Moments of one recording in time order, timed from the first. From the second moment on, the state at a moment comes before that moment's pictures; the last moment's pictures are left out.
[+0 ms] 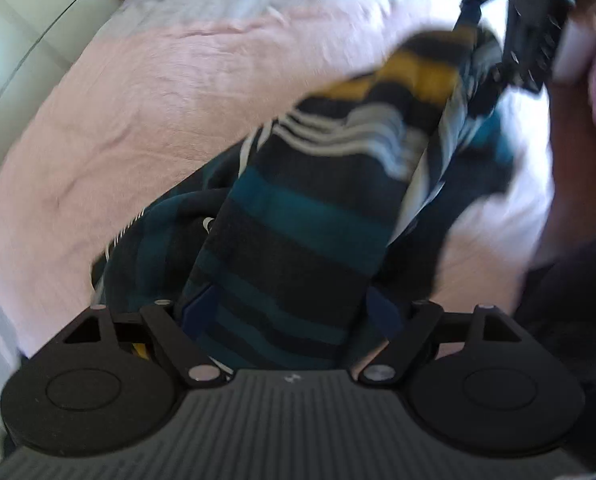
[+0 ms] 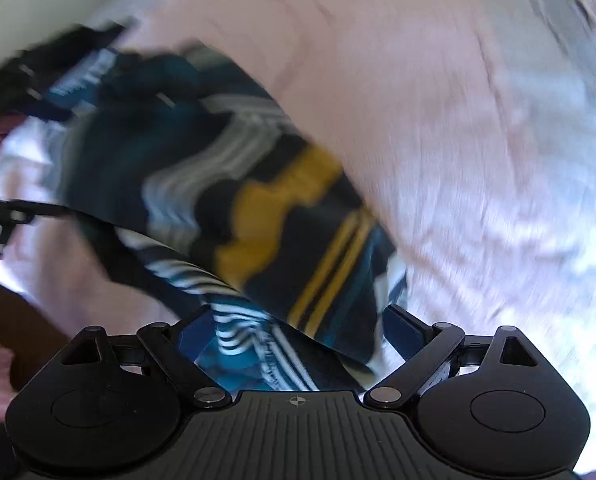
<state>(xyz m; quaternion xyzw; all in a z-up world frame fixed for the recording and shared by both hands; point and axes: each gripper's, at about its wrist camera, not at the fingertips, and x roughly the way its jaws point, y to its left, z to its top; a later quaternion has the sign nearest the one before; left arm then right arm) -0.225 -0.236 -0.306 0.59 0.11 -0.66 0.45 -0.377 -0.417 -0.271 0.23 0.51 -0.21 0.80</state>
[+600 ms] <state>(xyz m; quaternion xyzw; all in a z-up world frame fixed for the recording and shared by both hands) -0.026 -0.421 -0.109 0.41 0.05 -0.64 0.65 -0.291 -0.569 -0.066 0.11 0.38 -0.26 0.88</state>
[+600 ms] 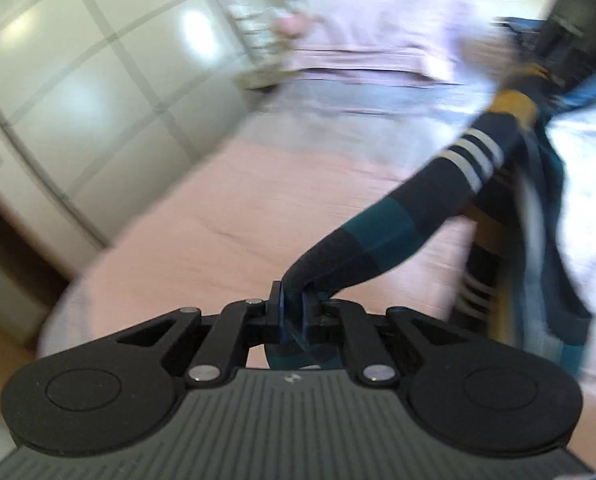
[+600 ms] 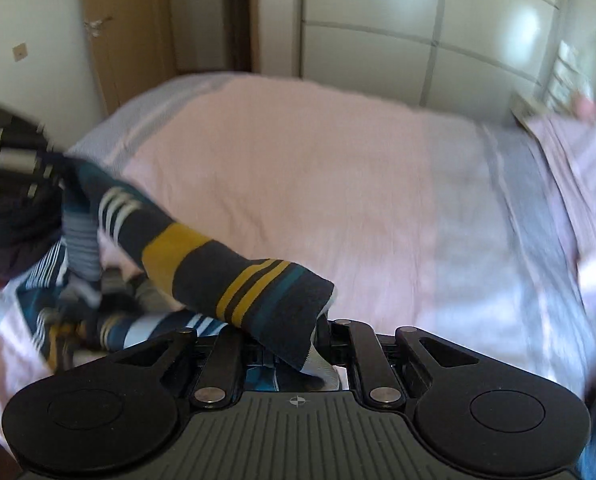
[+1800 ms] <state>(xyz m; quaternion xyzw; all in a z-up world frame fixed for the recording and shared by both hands) 0.029 -0.280 -0.264 0.54 0.16 -0.67 0.48 -0.380 -0.520 -0.186 0.41 0.34 -0.38 0.75</state>
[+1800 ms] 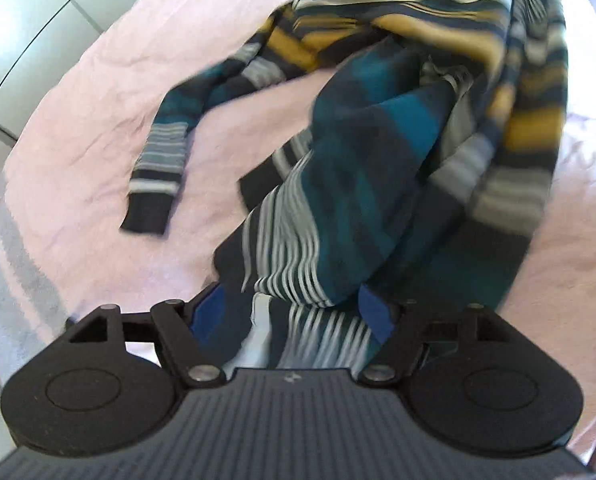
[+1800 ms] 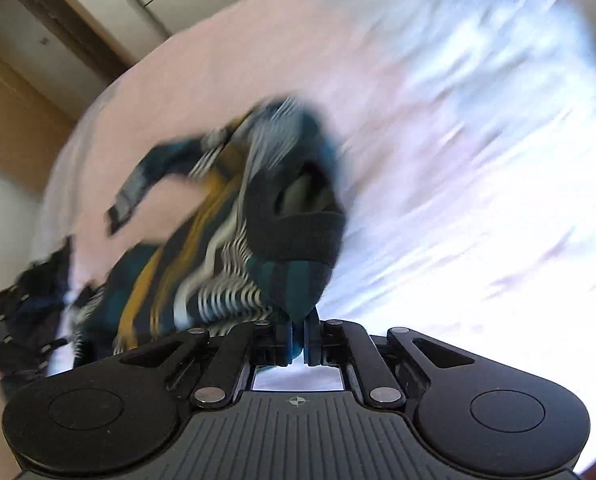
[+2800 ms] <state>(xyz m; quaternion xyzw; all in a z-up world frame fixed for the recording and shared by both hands) -0.044 -0.234 -0.256 0.55 0.19 -0.74 0.34 -0.153 -0.322 -0.330 0.12 0.48 -0.08 0.86</state>
